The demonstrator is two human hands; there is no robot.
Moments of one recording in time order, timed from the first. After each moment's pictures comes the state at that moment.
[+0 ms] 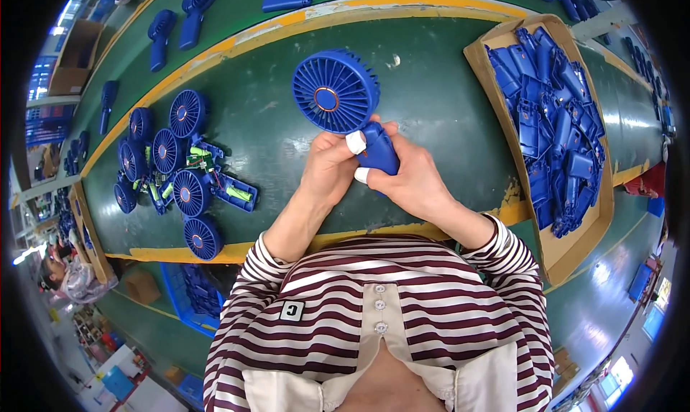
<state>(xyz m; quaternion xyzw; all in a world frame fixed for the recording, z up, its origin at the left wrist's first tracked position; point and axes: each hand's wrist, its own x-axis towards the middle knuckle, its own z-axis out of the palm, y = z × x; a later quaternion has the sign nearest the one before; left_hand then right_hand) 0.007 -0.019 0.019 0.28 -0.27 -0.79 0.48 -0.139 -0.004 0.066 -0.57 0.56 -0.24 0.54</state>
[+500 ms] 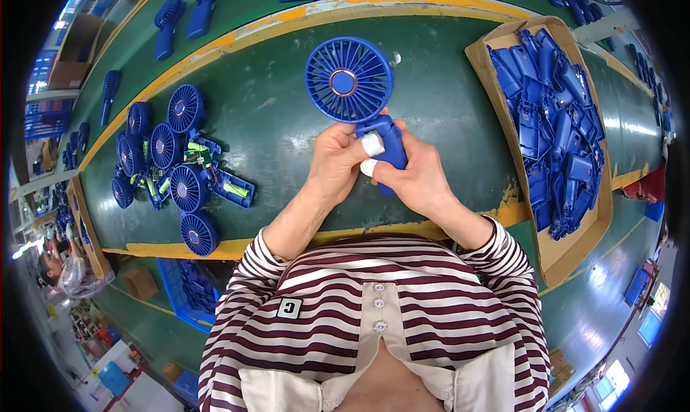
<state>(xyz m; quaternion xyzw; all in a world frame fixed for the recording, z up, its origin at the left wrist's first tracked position) -0.004 -0.017 0.032 0.30 -0.26 -0.77 0.49 -0.141 -0.003 0.059 -0.52 0.55 -0.32 0.57</state>
